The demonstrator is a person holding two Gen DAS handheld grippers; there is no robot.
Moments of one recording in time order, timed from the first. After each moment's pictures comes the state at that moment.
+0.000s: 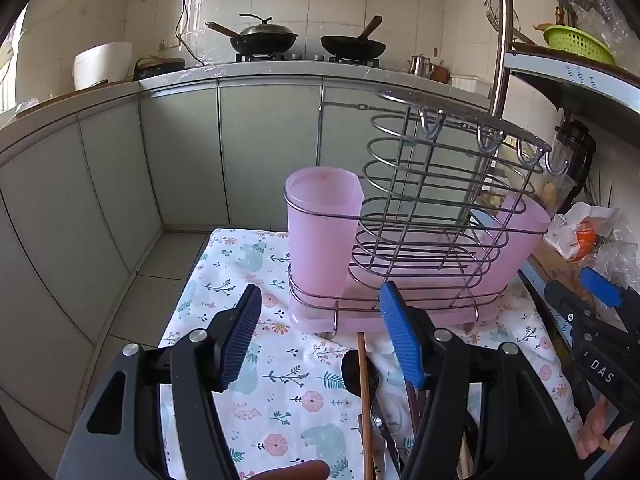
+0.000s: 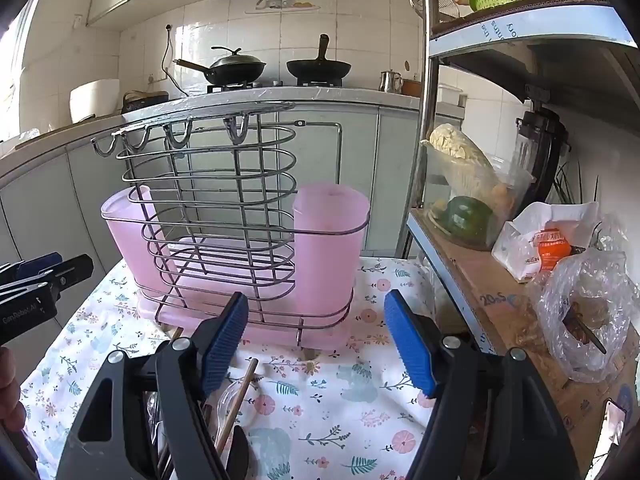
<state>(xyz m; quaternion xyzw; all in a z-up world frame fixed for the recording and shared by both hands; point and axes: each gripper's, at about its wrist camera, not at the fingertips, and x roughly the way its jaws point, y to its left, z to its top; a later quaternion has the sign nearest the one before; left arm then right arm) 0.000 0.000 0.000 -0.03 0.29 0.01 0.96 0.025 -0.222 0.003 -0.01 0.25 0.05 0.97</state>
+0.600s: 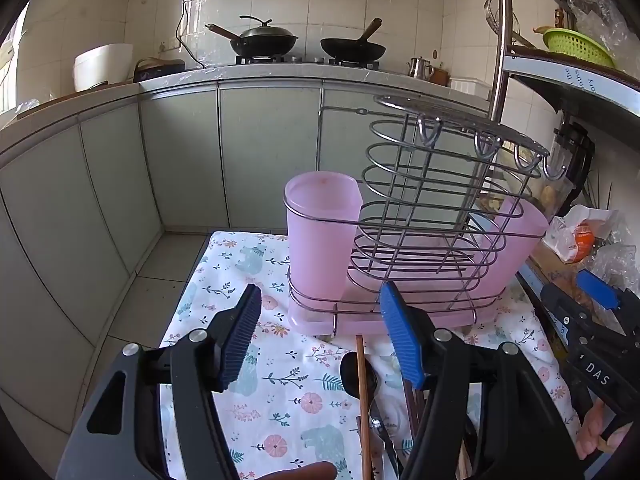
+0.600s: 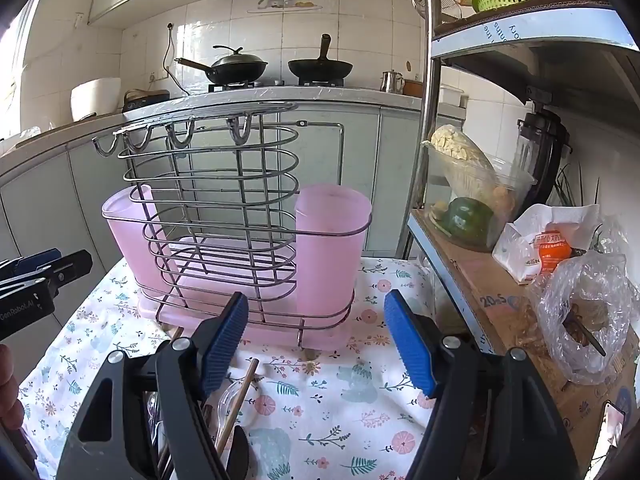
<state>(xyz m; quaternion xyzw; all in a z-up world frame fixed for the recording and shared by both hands) -0.002 0.006 0.006 -0.04 0.29 0.01 0.95 0.025 -0.221 0.004 -0.02 0.25 0.05 0.97</state>
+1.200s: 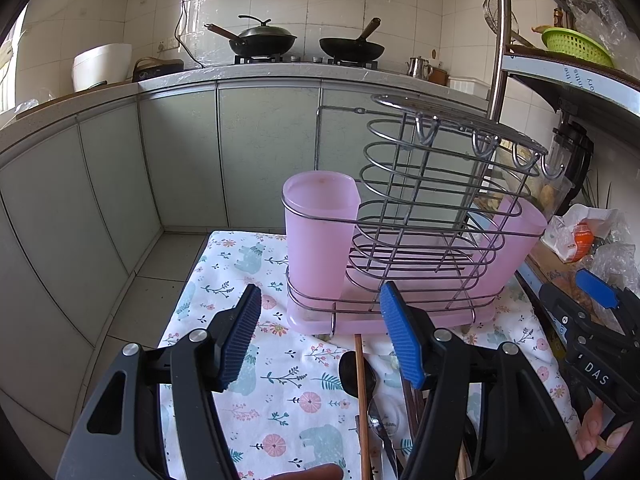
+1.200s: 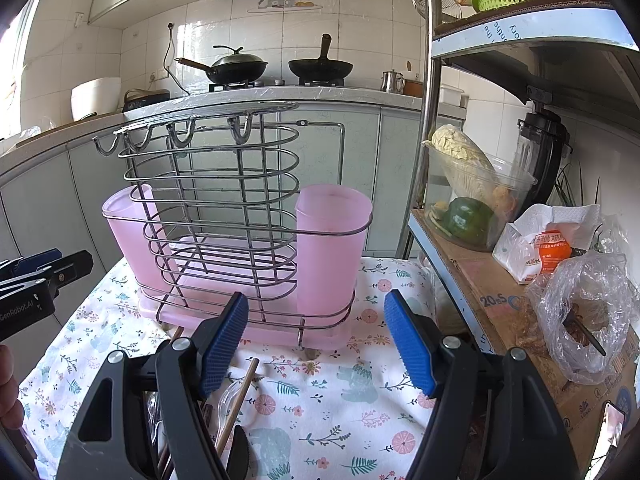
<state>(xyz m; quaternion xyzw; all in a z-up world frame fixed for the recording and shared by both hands) -0.004 0.002 0.006 -0.03 0.29 0.01 0.96 0.025 -0.221 0.004 -0.02 0.25 0.05 0.97</state>
